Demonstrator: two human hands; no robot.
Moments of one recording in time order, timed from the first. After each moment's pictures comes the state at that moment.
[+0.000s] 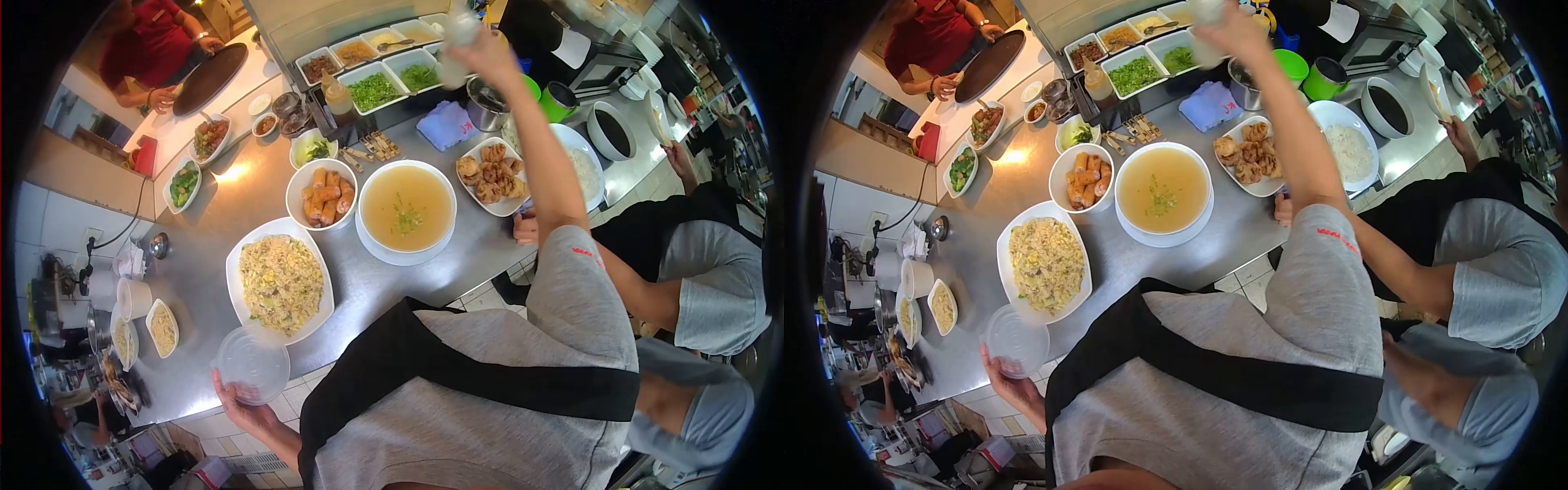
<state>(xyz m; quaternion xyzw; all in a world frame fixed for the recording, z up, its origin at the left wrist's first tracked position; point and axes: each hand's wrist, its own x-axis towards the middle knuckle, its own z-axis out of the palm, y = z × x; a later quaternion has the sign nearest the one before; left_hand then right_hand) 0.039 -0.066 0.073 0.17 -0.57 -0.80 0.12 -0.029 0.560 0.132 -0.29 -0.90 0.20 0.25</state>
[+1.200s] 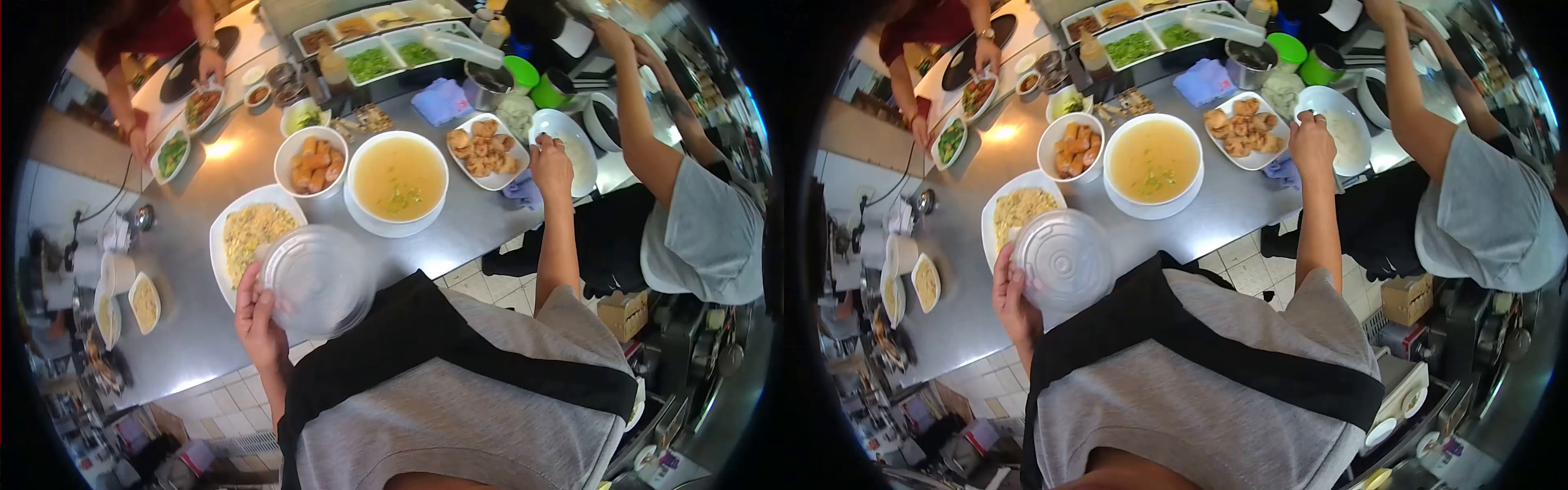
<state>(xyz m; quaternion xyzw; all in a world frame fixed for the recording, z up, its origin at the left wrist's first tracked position) 0.031 0.041 0.080 -0.08 -0.60 -0.78 -0.15 0.168 0.505 0.027 -0.43 -0.88 -0.01 0.21</state>
